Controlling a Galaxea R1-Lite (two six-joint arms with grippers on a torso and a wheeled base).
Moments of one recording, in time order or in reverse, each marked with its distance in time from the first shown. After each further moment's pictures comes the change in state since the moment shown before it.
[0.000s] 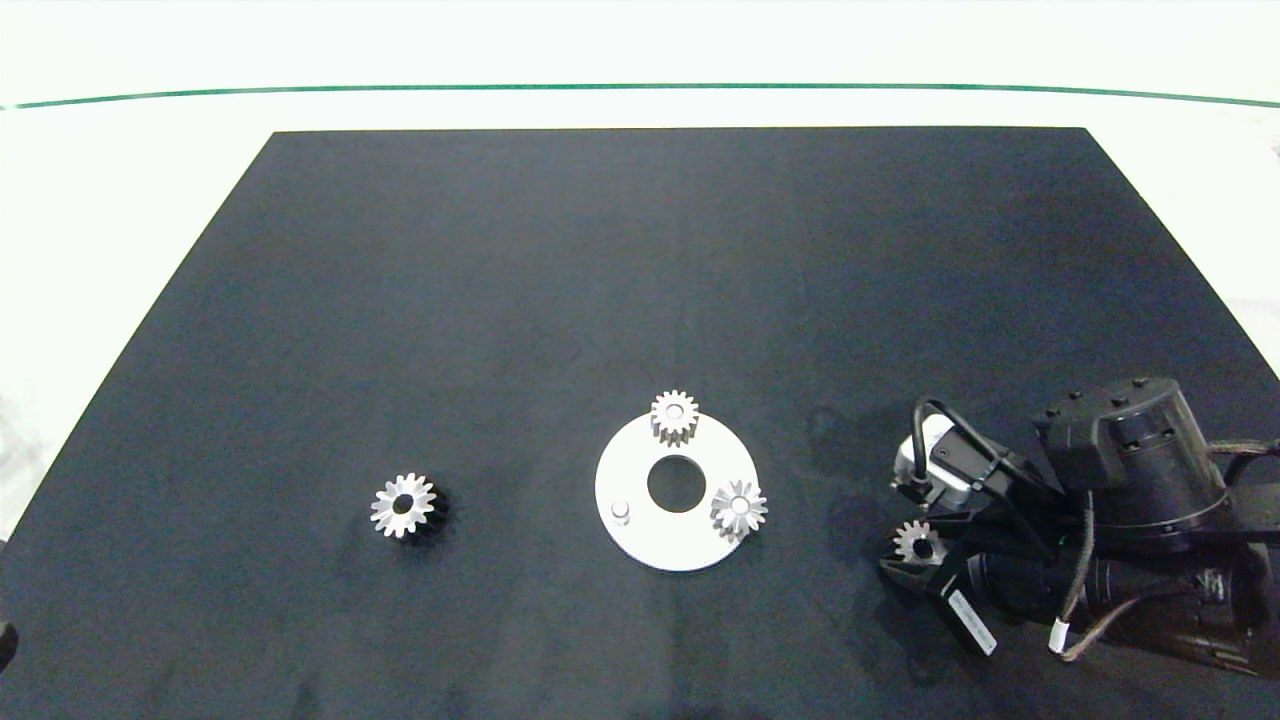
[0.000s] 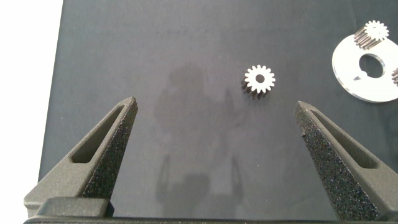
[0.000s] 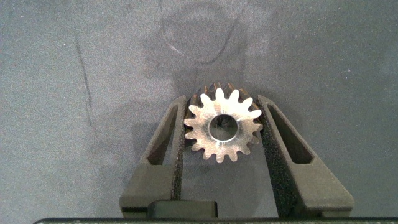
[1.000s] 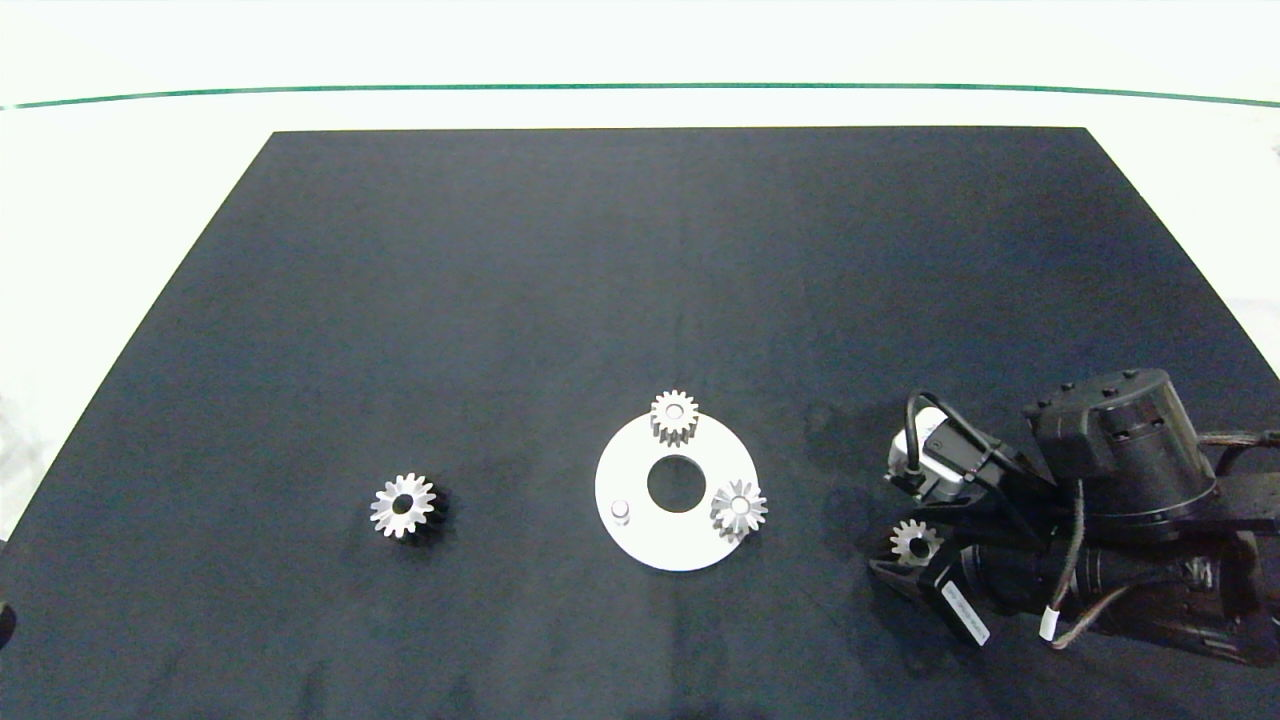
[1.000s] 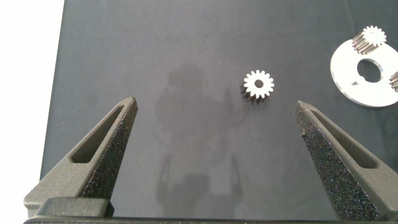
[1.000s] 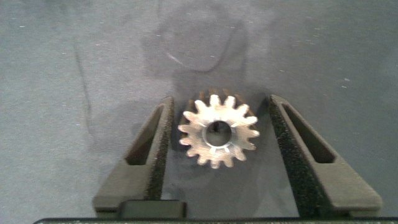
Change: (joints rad) left arm 0.000 0.025 -0.026 0.000 0.000 -0.001; right arm 0.000 0.012 -0.023 0.001 0.001 -0.002
